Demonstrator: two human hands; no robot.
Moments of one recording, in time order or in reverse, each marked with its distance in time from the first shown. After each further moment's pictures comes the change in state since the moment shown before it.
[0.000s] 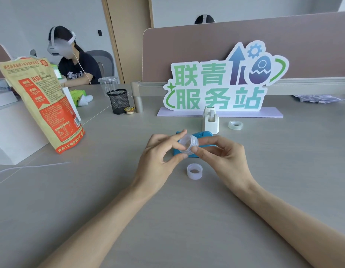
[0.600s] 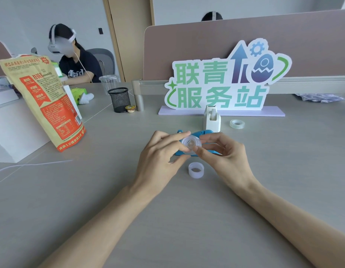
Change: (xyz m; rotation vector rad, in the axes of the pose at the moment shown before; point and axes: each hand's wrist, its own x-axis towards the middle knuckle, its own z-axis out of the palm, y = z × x) left_hand 0.003 0.000 0.001 0.274 0.061 0.240; right_hand 0.001 0.001 0.003 -0.005 0.032 0.000
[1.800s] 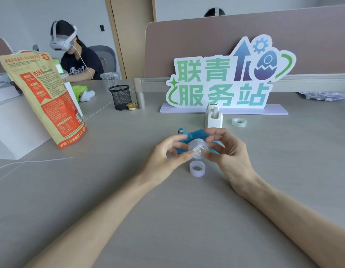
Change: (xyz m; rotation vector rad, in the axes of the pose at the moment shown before) left_hand 0.002 -0.001 0.001 -0.629 -0.324 -0.627; right_hand 0.008 0.011 -0.002 0.191 -0.047 0.004
